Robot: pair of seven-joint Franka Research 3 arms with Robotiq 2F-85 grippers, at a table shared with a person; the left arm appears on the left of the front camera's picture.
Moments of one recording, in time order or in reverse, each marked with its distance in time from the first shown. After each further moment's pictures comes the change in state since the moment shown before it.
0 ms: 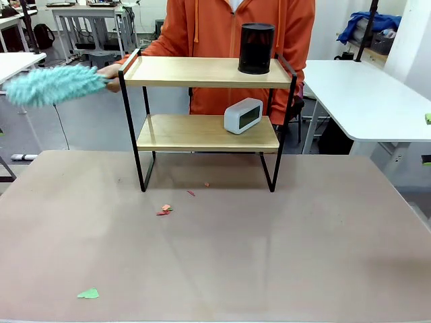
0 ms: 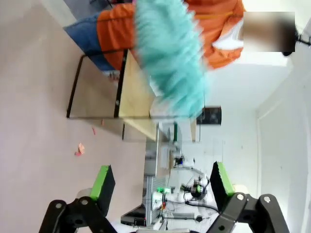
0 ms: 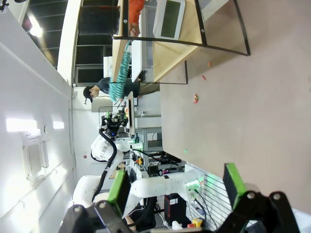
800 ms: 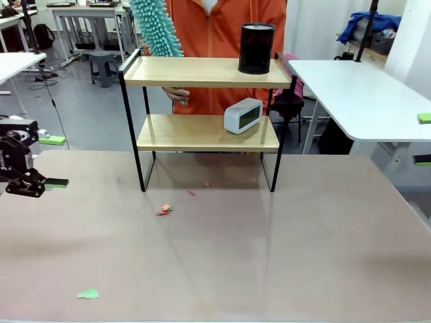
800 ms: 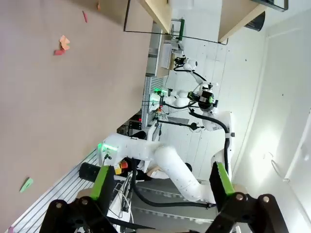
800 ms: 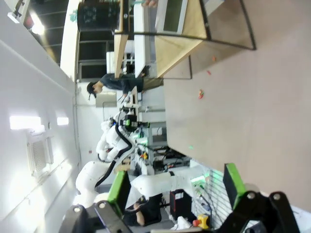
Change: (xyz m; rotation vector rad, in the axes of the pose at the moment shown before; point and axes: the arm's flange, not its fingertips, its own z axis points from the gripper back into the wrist) left arm -0.060 0.047 -0.096 -0.007 0.567 0.088; right arm 0.004 0.000 -0.025 0.033 0.056 -0.024
